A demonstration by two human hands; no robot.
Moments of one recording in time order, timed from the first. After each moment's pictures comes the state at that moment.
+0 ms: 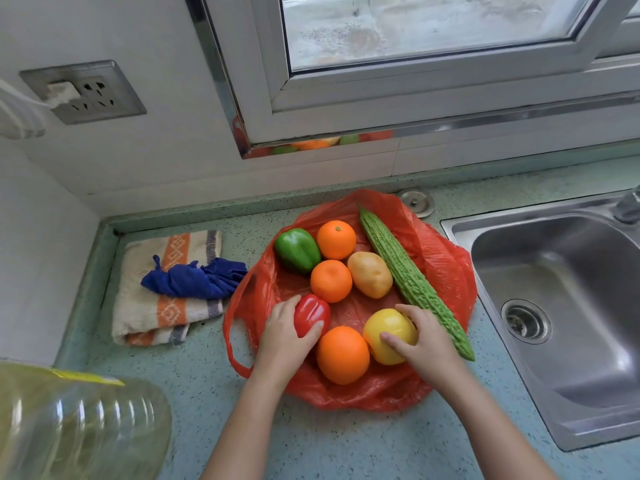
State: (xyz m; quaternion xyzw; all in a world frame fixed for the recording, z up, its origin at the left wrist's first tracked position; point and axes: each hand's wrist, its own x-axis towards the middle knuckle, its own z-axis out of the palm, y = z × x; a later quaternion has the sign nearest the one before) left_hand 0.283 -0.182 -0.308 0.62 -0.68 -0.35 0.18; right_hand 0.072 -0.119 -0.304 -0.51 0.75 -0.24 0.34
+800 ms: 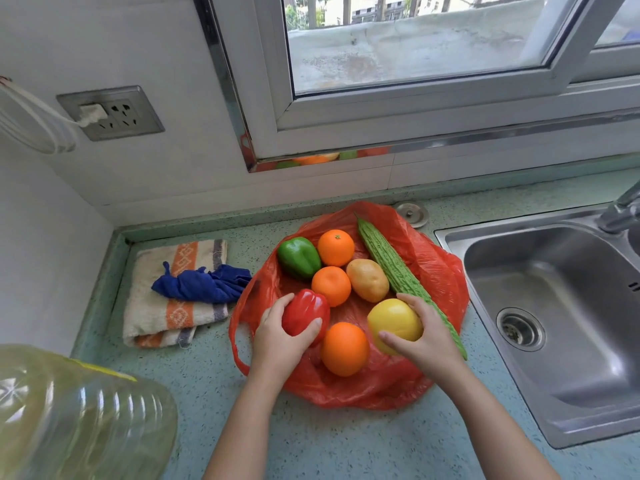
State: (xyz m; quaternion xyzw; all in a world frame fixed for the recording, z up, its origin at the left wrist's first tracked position) left_hand 0.290 -0.169 -0.285 0.64 -0.60 -0.39 0.28; right_hand 0.072 -0.111 -0.283 -0.49 0.71 -0.36 0.35
